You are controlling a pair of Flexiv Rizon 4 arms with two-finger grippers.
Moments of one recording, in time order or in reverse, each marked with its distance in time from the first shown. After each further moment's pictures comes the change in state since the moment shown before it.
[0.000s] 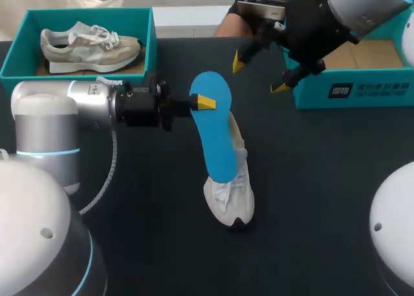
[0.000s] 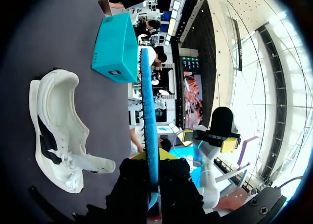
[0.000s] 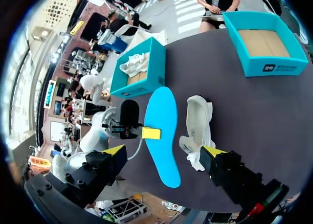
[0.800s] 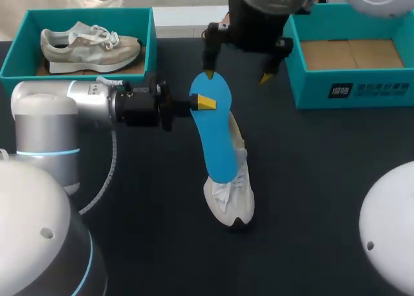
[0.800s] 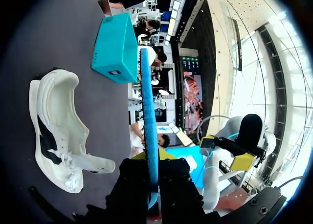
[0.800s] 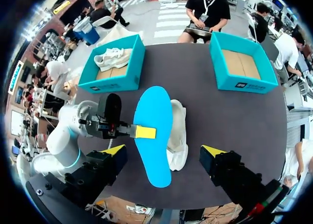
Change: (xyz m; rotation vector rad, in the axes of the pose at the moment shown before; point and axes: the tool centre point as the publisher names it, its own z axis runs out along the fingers) left arm 0.000 0.000 0.000 0.000 0.000 0.000; right arm 0.033 -0.009 0.009 -0.034 -0.452 -0.101
